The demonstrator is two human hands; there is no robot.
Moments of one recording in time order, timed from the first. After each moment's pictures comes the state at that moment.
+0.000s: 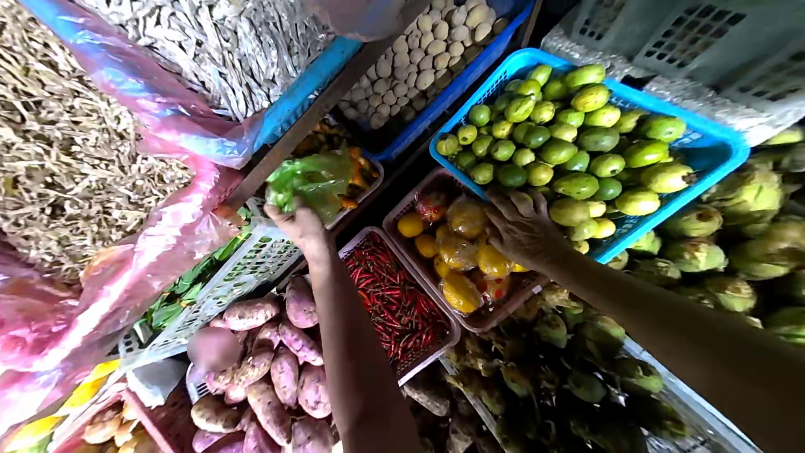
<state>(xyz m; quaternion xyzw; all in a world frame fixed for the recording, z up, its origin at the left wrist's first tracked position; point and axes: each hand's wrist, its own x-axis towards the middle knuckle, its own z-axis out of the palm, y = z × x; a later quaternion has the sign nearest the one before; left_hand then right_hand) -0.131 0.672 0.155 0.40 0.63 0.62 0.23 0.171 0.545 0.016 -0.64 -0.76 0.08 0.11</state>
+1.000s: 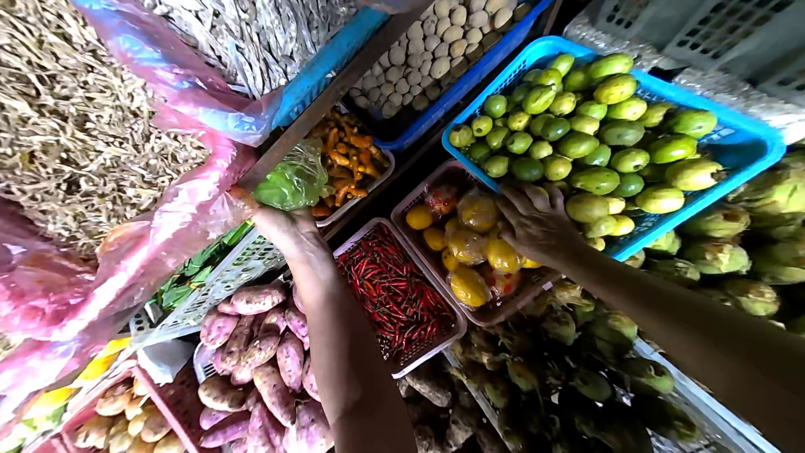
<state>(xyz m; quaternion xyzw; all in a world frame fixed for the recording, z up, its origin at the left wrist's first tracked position) -0.147 0.678 0.205 0.23 0.42 0.79 0.38 0.170 0.545 0.011 -0.63 -0.76 0.08 0.14</state>
